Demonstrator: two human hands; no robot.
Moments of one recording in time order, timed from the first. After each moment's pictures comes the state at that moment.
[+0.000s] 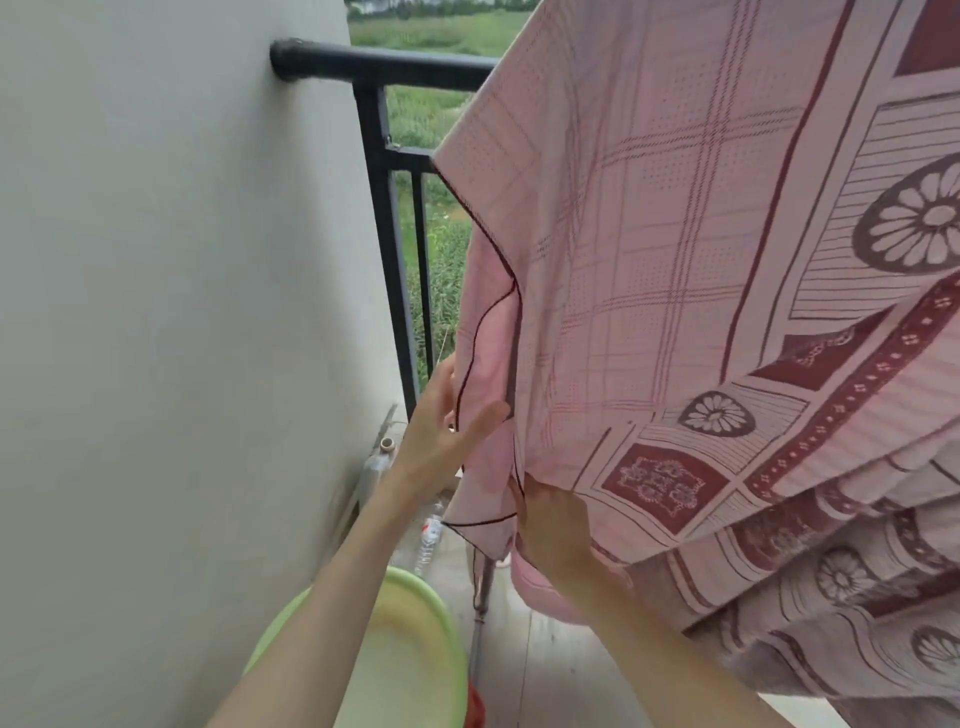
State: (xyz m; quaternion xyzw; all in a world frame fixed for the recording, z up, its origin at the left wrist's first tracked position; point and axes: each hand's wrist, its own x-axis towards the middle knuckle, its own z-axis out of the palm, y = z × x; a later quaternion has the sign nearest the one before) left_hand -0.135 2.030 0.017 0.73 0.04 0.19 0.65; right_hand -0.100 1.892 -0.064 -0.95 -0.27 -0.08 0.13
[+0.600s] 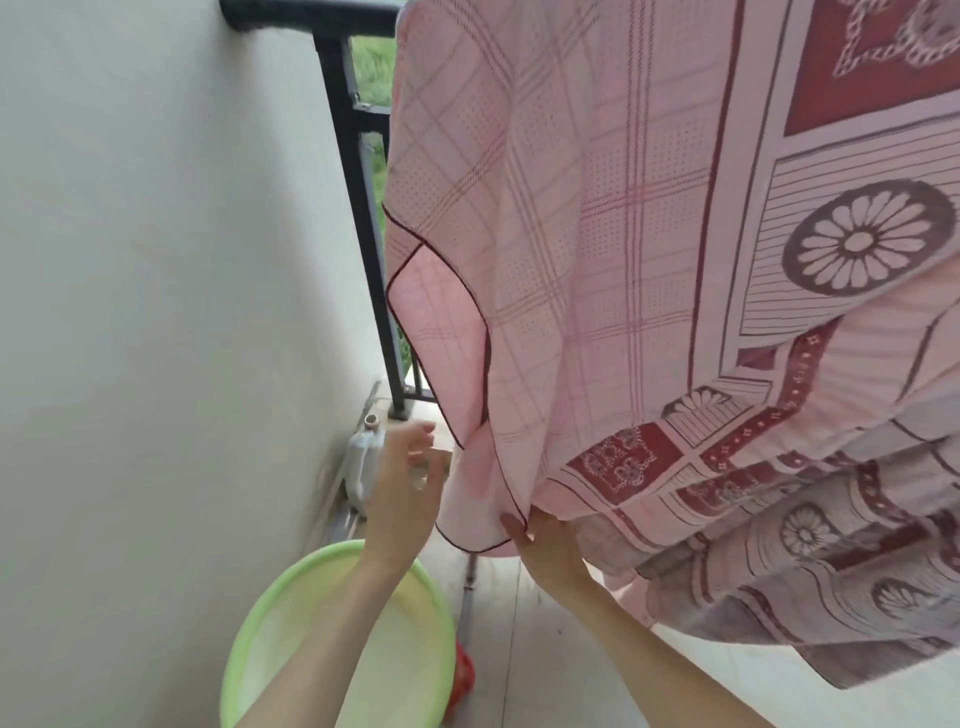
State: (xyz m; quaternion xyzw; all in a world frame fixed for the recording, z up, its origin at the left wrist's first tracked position) left_hand -0.172 2.009 -0.064 0.79 0.16 0.30 0.50; right_hand -0.118 1.850 -0.139 -0.91 -0.18 0.15 0.35
